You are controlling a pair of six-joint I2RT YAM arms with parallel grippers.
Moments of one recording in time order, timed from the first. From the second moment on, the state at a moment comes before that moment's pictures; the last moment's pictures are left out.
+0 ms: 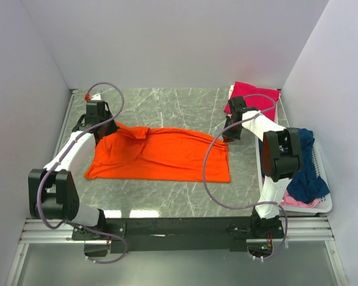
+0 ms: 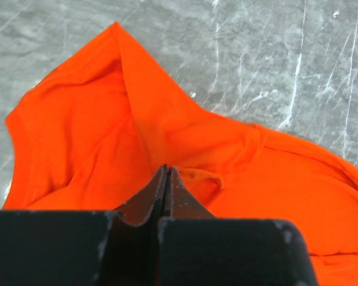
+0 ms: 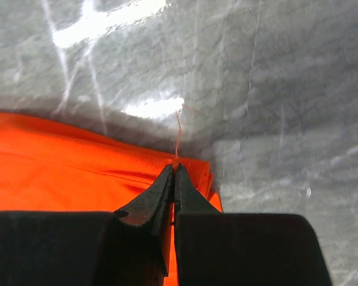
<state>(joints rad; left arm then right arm) -0.07 1.45 1.05 -0.30 -0.06 -0.47 0.17 1.91 1.36 -0.66 -0.01 0.48</state>
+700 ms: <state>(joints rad) -0.05 1.14 0.93 -0.46 -0.13 -0.62 0.21 1.74 1.20 -0.65 0.00 0.49</state>
